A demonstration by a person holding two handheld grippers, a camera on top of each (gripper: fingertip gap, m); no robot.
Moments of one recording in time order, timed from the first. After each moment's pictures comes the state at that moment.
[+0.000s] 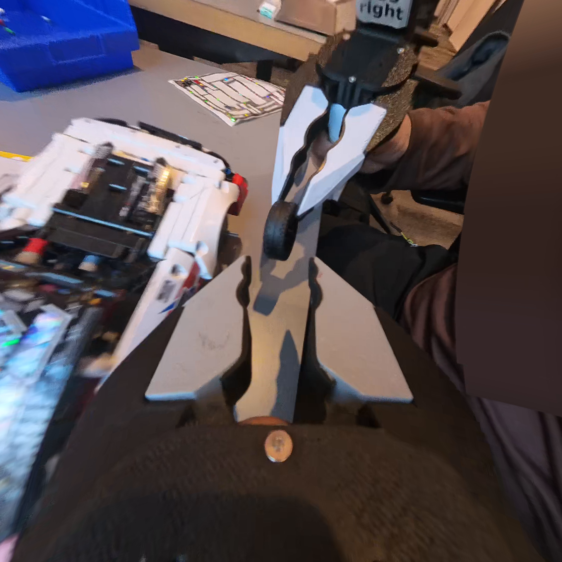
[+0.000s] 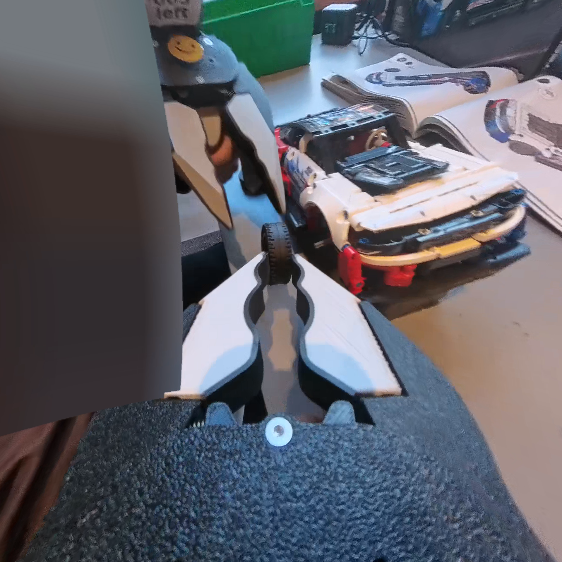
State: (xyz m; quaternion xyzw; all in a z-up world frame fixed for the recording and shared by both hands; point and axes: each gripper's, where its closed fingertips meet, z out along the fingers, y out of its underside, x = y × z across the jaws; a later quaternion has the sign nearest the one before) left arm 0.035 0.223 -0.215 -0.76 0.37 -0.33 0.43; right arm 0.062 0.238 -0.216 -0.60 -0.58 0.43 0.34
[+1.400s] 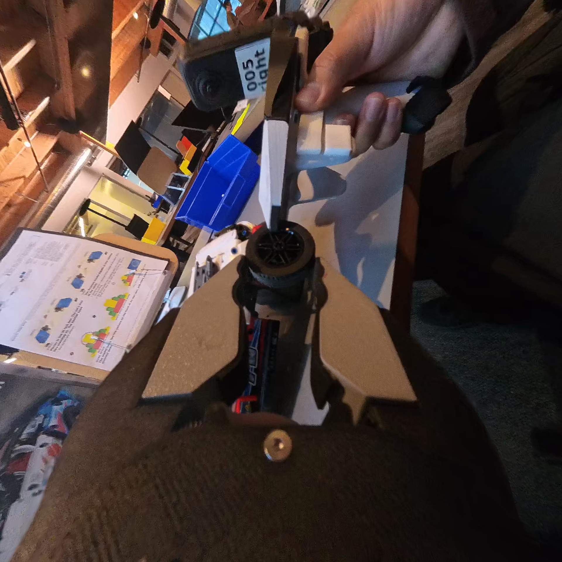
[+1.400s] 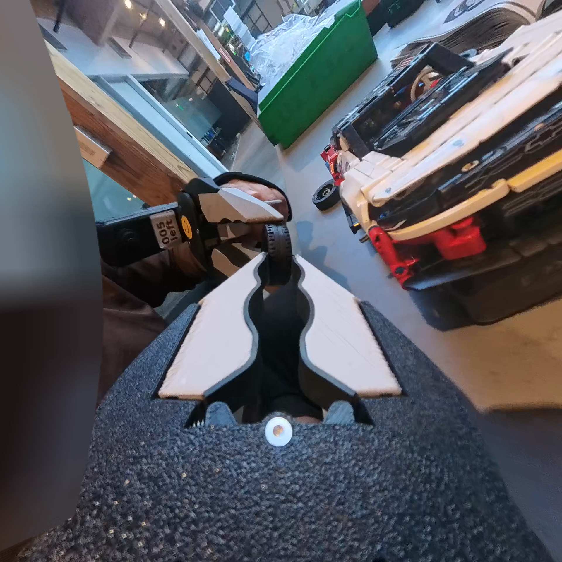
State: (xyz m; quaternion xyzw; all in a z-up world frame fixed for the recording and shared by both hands) left arm 0.058 0.222 -0.210 -0.59 0.52 0.10 0.62; right arm 0.058 0.220 -0.204 -0.62 -0.44 0.64 0.14
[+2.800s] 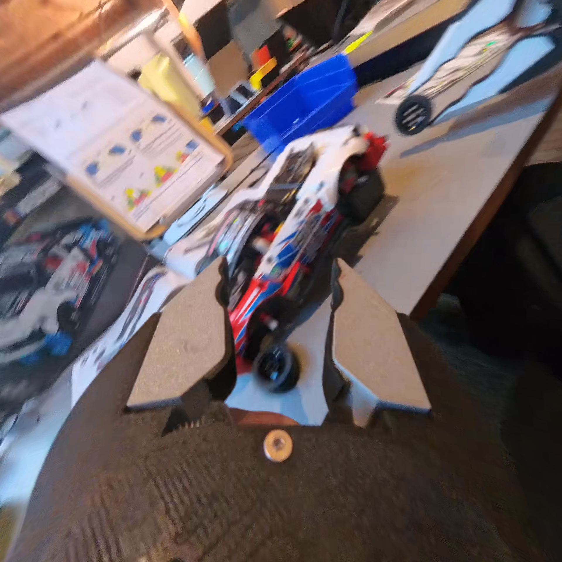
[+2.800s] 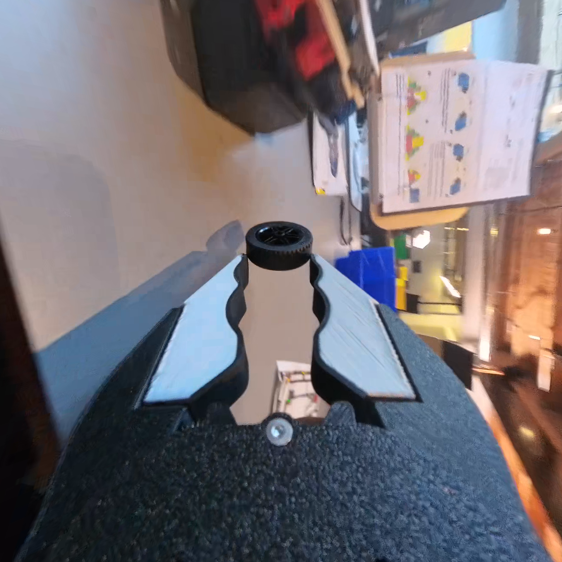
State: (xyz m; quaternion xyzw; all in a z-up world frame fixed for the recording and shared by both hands) left arm -0.062 0.197 -0.198 -0.70 0.31 0.09 0.63; right arm 0.171 0.349 -0.255 -0.42 -0.71 -0.13 0.54
